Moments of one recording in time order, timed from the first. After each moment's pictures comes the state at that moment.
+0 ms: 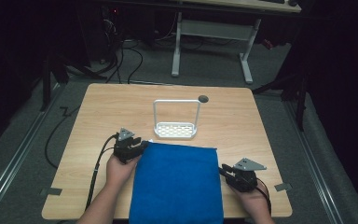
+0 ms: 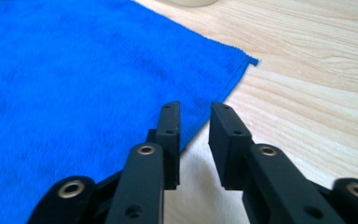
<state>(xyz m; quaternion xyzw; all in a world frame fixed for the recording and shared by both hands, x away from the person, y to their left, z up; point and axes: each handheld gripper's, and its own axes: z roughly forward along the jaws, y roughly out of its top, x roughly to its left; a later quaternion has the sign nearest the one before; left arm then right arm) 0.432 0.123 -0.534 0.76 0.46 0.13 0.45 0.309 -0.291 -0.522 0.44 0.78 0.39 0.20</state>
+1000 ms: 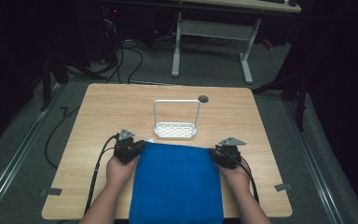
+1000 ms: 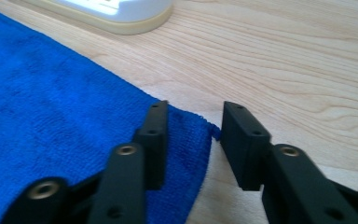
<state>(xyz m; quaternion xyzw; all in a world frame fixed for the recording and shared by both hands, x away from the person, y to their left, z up) 0.431 0.121 -0.535 0.76 0.46 0.13 0.44 0.390 -0.261 -0.531 0.50 0.76 0.34 0.22</state>
